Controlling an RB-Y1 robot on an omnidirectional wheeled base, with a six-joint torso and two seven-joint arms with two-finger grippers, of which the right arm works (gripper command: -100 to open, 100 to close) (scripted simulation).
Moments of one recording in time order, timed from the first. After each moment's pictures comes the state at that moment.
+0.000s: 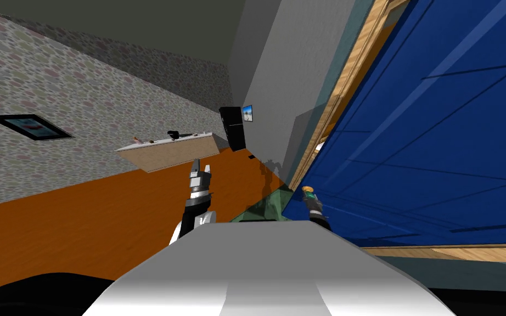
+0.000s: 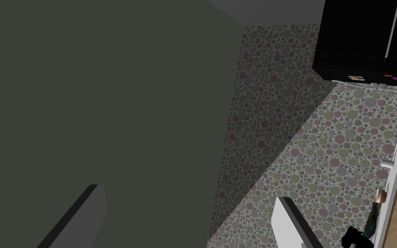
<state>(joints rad) 0.19 -0.35 0.08 -0.87 -0.60 -0.85 -1.52</state>
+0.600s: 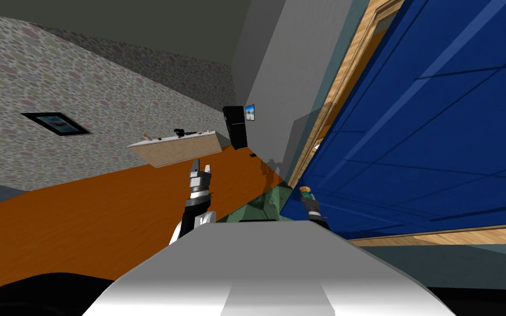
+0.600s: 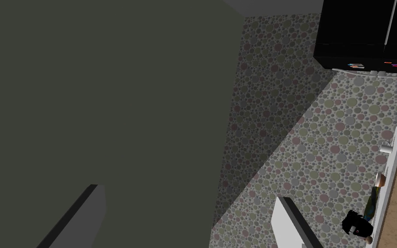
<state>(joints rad) 0.21 -0.37 0.14 -0.89 -0.56 -0.87 -1.55</state>
